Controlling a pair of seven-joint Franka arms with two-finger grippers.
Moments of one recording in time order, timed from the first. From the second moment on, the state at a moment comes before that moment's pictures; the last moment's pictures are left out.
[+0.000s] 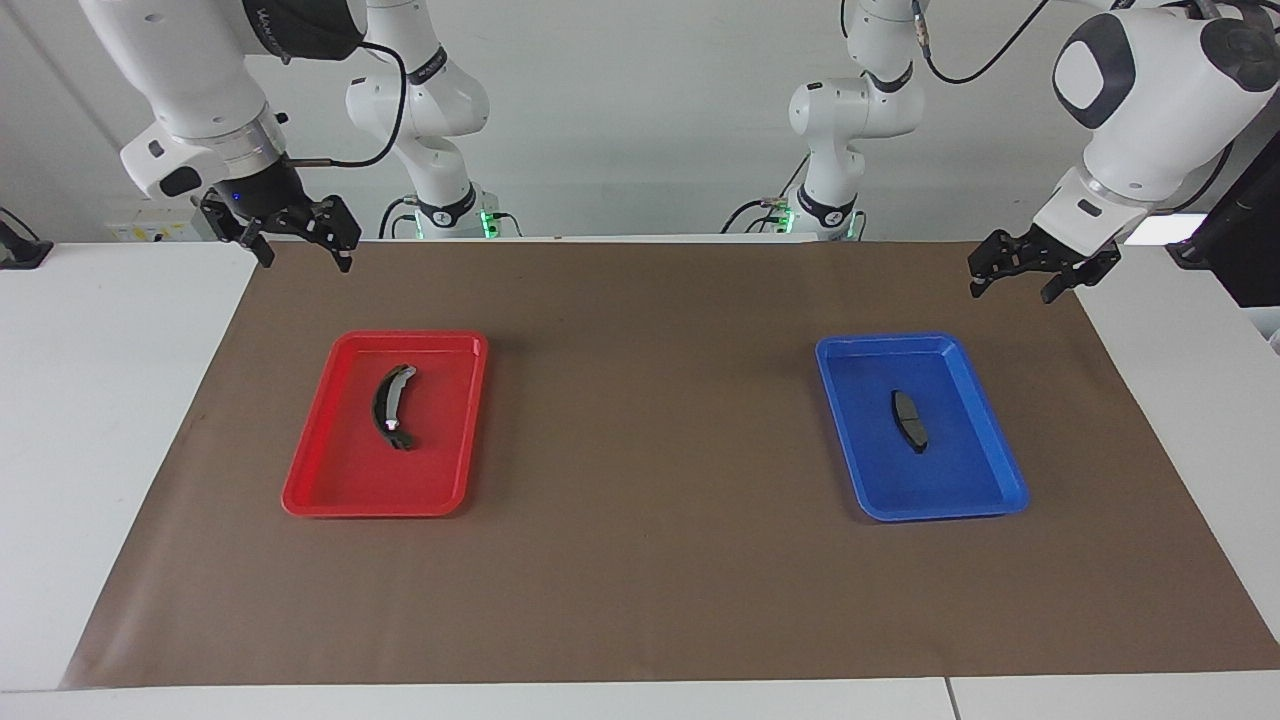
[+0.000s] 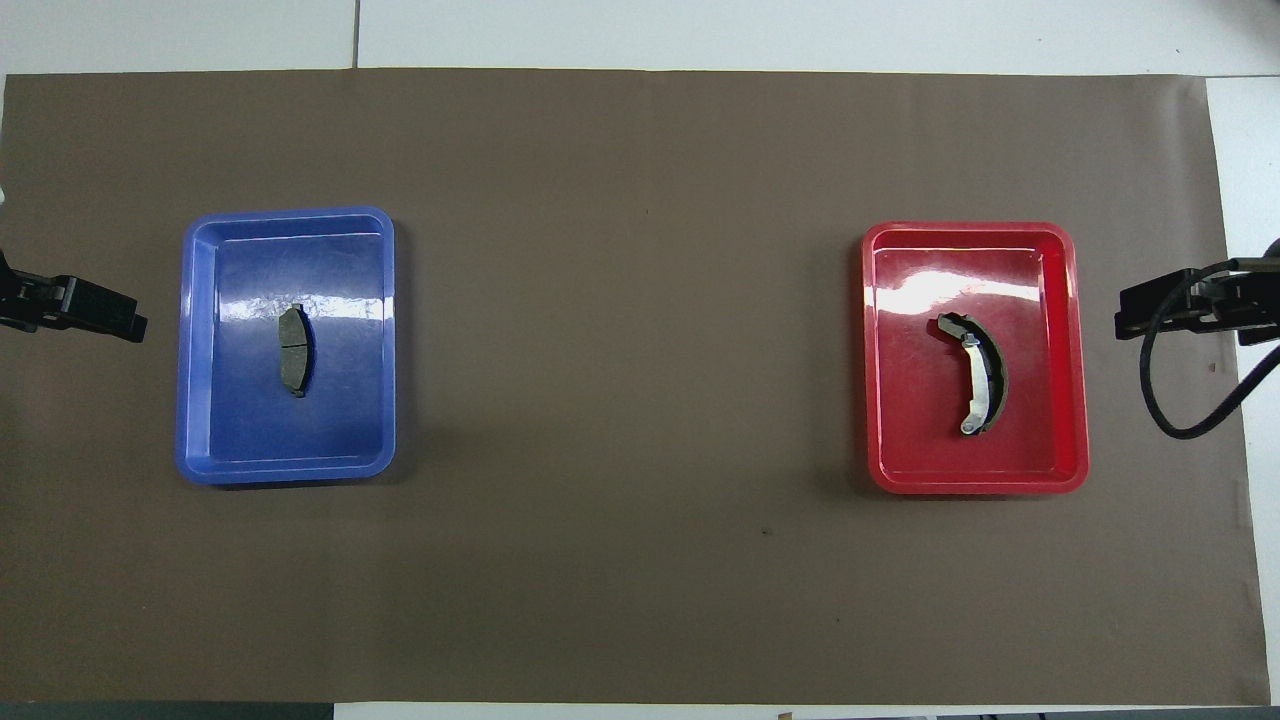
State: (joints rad) left arm -0.04 0.01 0.03 -1.65 -0.01 1.57 0.18; right arm -0.01 -0.07 0.00 -1.65 -0.03 1.53 0.08
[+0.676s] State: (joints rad) left arm -0.04 0.01 0.04 -1.65 -0.01 1.57 0.18; right arm -0.01 -0.07 0.00 -1.65 -0.03 1.53 0.08
